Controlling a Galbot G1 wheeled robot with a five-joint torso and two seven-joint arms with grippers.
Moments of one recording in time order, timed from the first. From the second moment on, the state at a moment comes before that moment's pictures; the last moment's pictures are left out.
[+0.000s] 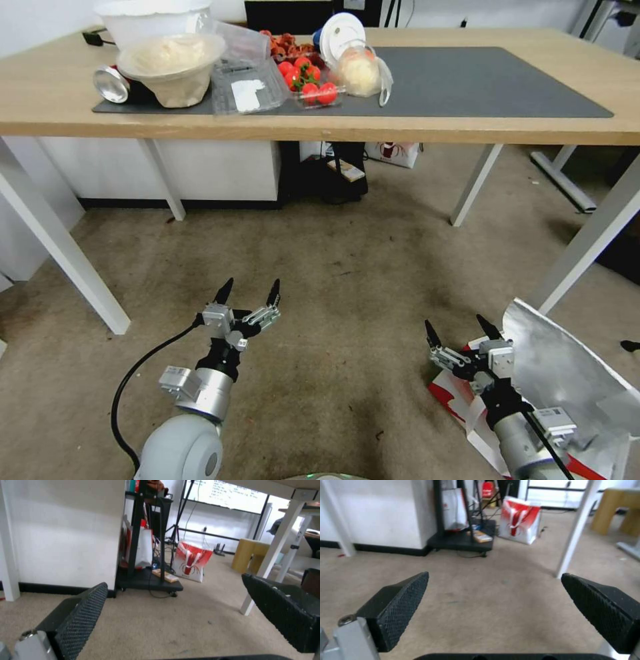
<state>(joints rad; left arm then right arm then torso) 1.59 -1.33 -0.38 -2.12 -0.39 -0.09 -0.01 -1.79 1.53 0.77 2.23 0.11 -0.04 -0.26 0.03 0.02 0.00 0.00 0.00</state>
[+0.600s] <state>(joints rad) 1.60 -1.38 -0.37 -2.17 -0.28 -0.13 -0.02 -1.79 1.19 1.05 2.08 -0.08 -0.23 -0.18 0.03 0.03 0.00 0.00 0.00</state>
